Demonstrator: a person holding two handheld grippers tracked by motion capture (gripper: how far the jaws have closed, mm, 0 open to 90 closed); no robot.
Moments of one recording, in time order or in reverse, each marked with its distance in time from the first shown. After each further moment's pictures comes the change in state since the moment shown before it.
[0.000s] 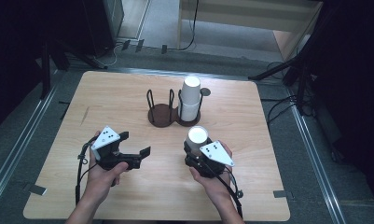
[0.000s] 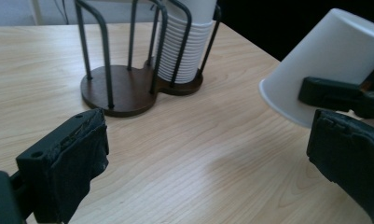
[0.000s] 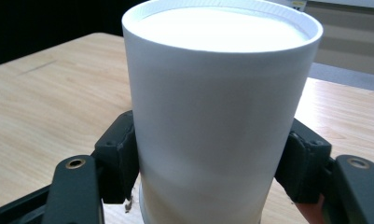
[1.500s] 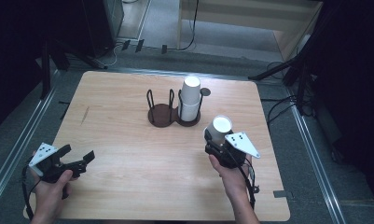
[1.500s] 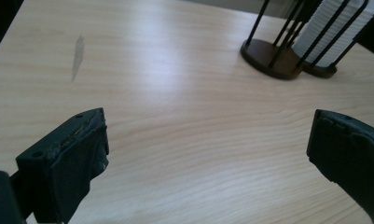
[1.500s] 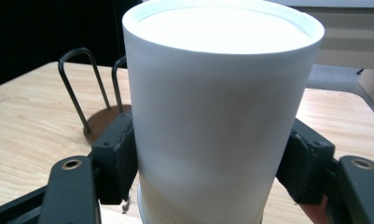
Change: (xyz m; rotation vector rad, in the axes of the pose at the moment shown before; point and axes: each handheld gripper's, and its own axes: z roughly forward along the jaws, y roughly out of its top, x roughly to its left) left arm 0.111 -0.069 -0.085 -0.057 0.299 -0.152; right arm -0.053 0.021 -0.014 -0.040 -0.112 0.110
